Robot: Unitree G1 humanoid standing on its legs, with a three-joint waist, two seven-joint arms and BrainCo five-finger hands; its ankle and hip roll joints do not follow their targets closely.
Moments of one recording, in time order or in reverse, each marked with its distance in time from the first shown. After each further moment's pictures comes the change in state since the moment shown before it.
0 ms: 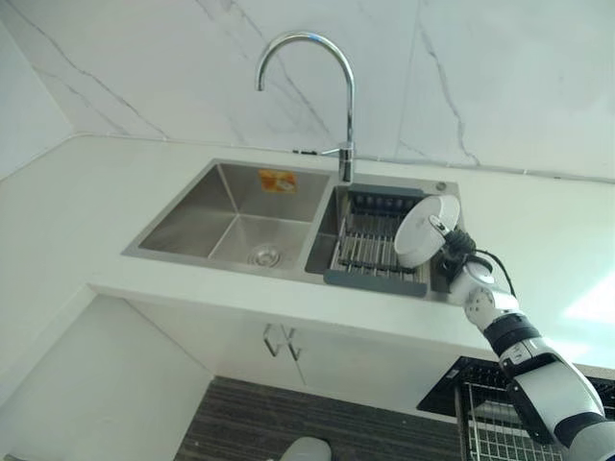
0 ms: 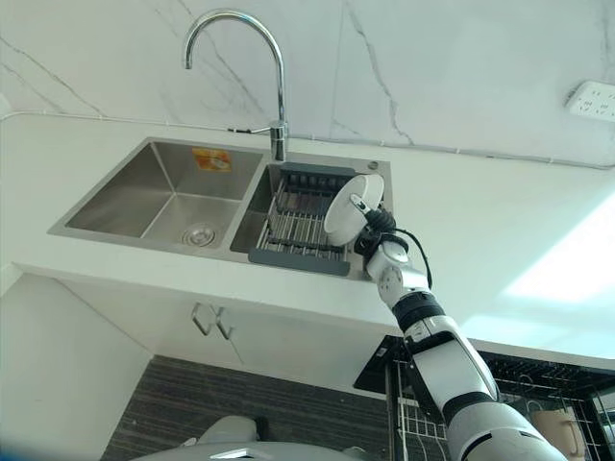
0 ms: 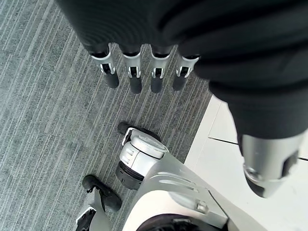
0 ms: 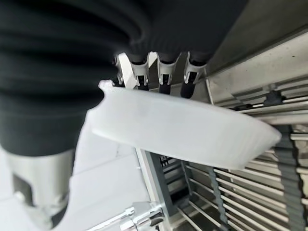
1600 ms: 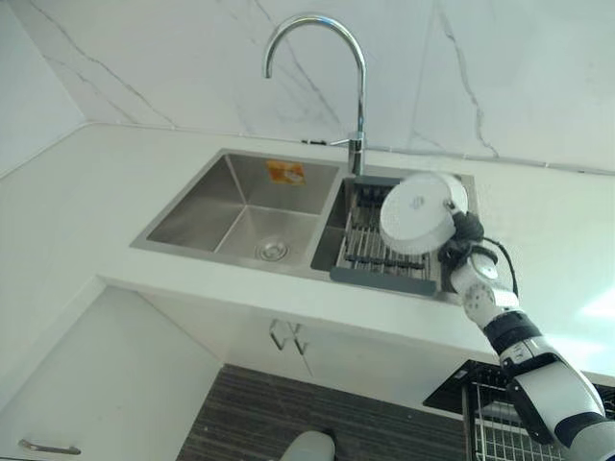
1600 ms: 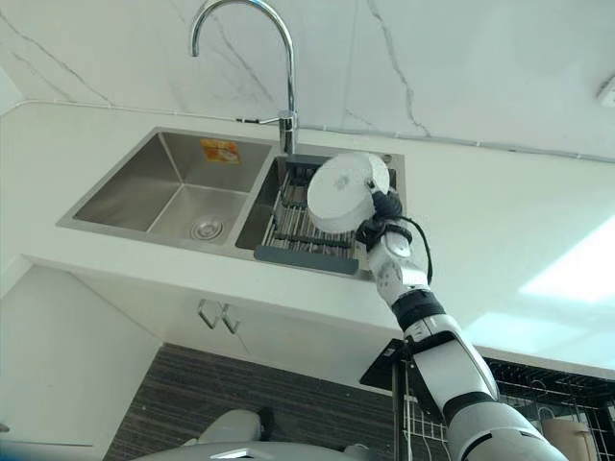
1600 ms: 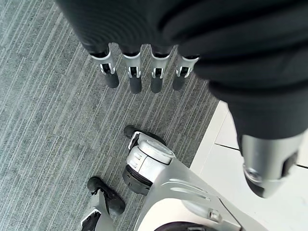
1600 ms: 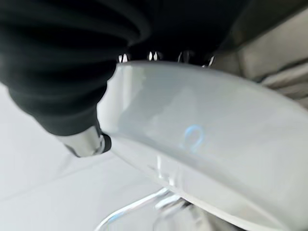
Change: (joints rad) left arm -0.003 0.000 0.001 -0.002 0.006 -0.003 -0.001; right arm -0.001 -0.001 -0.004 -0.142 0.000 -0.188 -0.009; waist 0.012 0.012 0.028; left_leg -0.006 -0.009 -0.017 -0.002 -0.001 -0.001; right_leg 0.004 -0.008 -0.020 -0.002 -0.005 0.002
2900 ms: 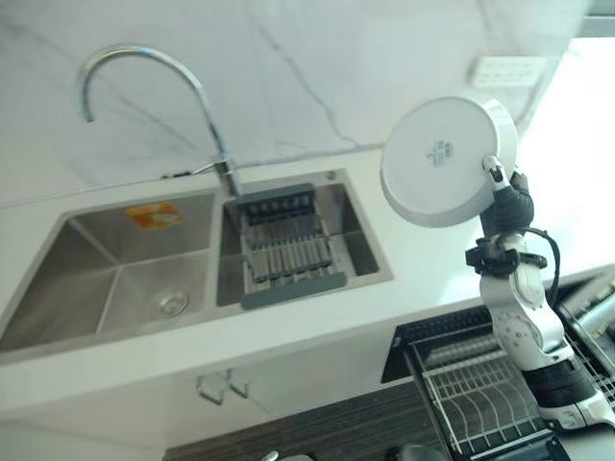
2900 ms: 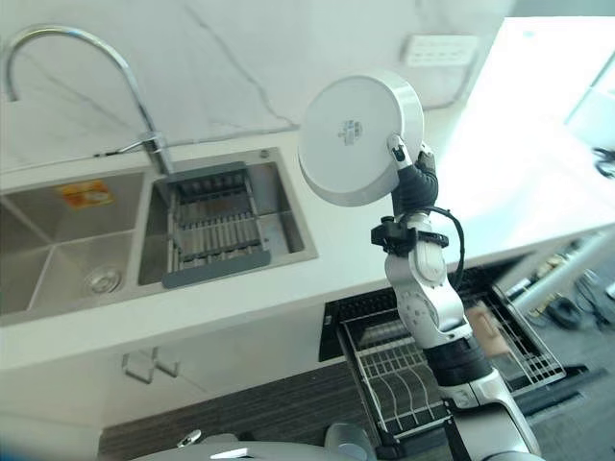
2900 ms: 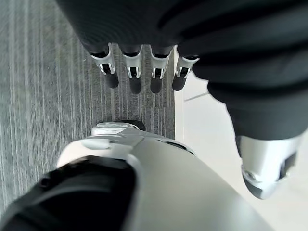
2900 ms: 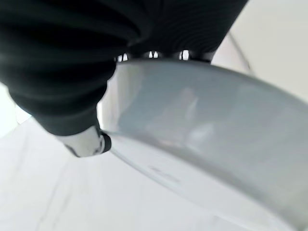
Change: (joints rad) left arm -0.015 -0.023 0.029 -0.017 -0.002 -0.003 0.034; right arm 0.371 -0.146 -0.109 -0.800 -0.088 -0.038 -0.060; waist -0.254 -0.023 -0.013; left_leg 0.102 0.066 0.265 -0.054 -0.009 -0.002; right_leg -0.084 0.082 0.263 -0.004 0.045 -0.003
